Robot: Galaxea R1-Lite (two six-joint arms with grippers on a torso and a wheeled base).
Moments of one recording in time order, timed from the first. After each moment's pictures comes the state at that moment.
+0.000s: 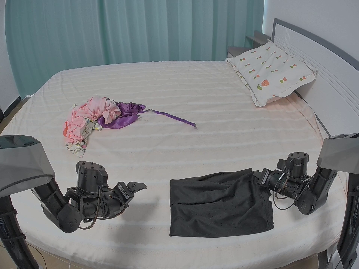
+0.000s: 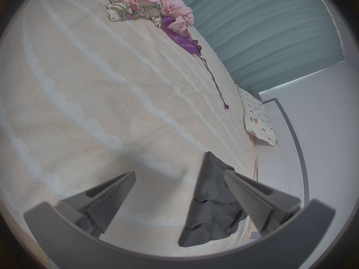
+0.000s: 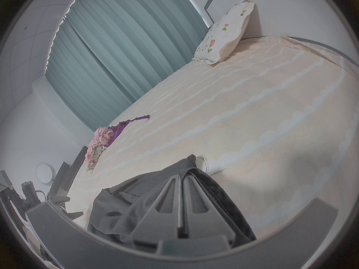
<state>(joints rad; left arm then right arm) -0.36 2.04 -0.46 -0.95 -0.15 -1.01 0.21 2.27 -0.56 -1.29 0.13 0.53</state>
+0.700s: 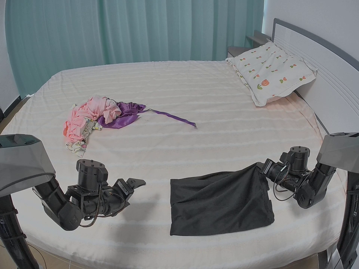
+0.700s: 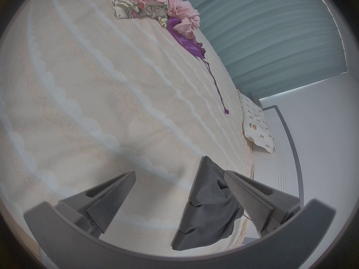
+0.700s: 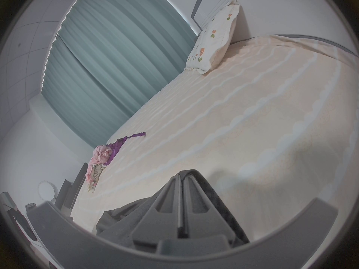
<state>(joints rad) -0.36 2.05 -0.49 -0.95 -0.15 -1.08 0.17 2.29 -0.65 -1.29 0.11 0.63</state>
